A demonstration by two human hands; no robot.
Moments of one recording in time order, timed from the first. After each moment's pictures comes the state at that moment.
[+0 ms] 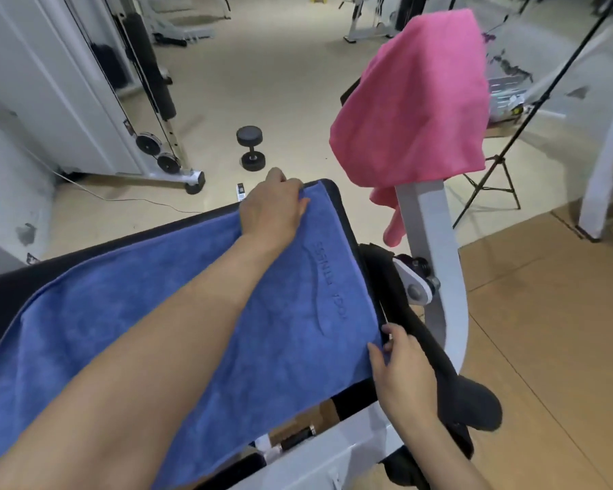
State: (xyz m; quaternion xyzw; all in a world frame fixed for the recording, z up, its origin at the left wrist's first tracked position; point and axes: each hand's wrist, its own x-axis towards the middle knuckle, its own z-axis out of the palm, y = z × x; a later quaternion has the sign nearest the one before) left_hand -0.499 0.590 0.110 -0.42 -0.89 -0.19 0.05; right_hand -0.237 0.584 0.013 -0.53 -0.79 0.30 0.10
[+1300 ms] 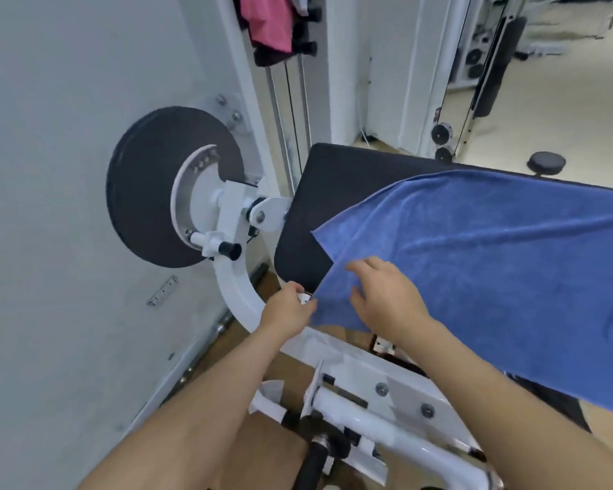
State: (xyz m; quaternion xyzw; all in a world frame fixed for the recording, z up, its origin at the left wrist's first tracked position) left_hand -0.362 0.151 0.015 0.13 -0.93 -0.30 -0.14; right_hand -0.354 0.335 0.065 0.15 -0.97 0.20 0.00
